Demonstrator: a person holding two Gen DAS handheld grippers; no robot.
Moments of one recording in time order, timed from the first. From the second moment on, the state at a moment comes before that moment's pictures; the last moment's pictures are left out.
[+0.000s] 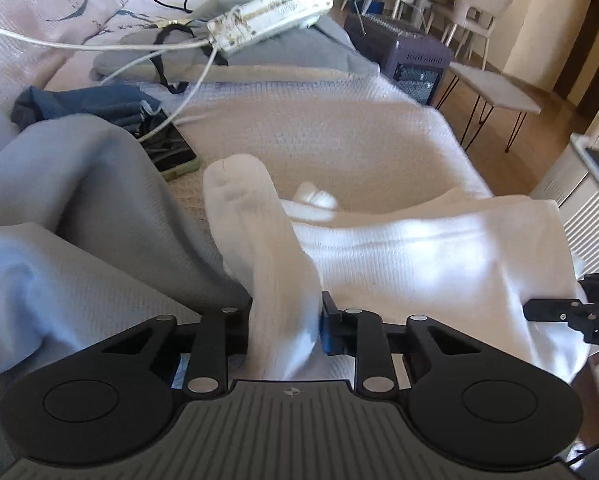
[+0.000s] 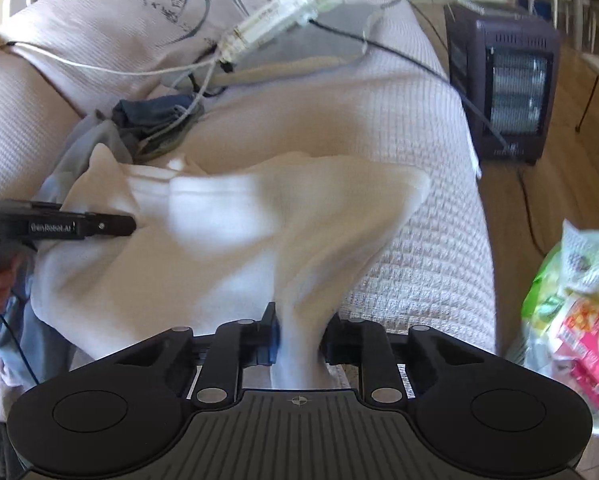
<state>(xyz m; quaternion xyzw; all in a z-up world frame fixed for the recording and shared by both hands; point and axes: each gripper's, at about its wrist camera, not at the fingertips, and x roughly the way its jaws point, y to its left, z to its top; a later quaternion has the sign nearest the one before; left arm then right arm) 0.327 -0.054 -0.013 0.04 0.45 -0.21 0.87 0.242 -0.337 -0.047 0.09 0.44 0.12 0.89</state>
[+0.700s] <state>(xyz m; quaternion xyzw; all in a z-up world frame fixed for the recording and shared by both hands) 0.417 -0.079 0.090 0.07 0.41 -0.19 0.89 0.309 -0.346 0.057 0.07 0.32 0.13 0.94</state>
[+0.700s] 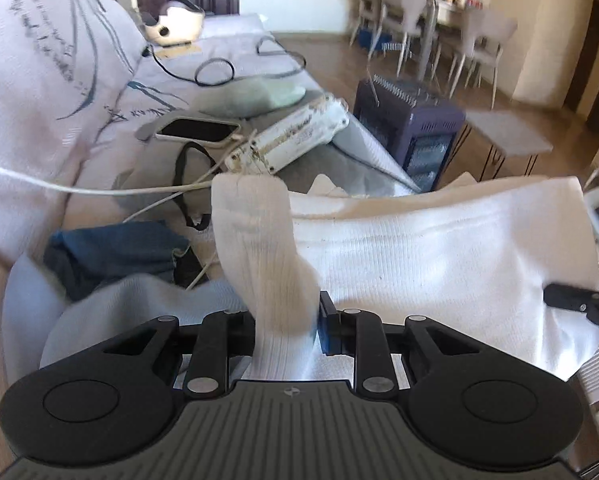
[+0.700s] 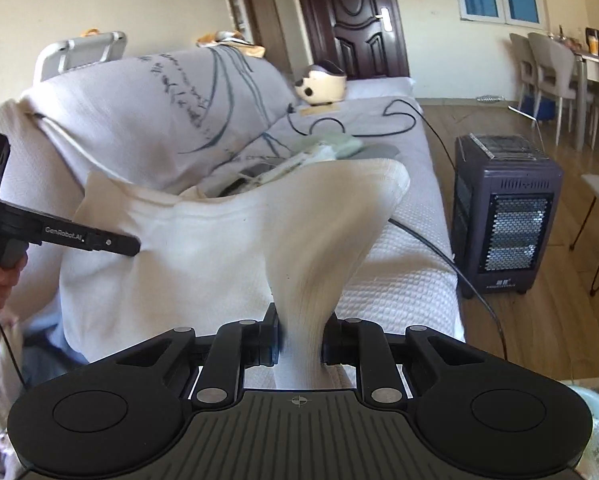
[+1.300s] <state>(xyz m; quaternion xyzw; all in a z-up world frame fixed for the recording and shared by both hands) 0.512 -0.088 -0.047 0.04 0.50 -0.19 0.84 0.419 -0.399 -0.072 0.19 0.44 0.12 0.87</state>
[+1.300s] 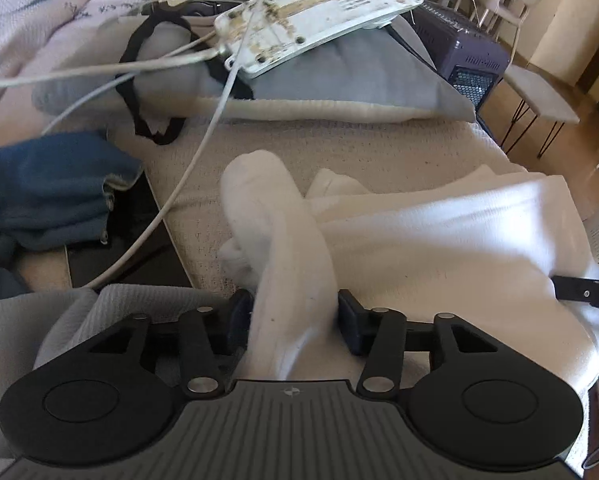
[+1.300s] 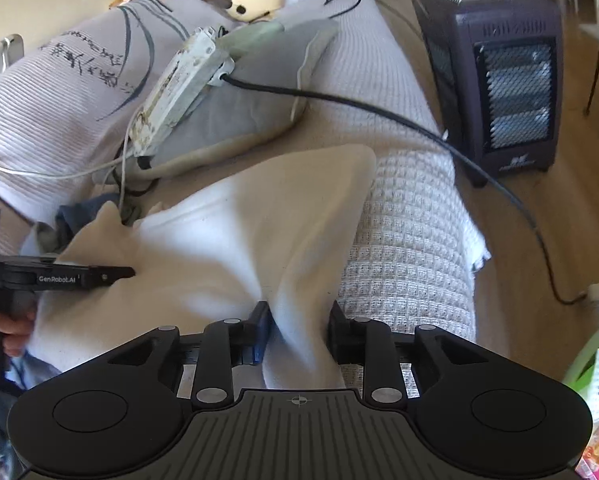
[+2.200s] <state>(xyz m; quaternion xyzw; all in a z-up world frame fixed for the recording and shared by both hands) 0.175 0.026 0.113 0.11 0.44 -0.04 0.89 0.175 -0.386 0.095 0.01 0.35 0.16 0.92</state>
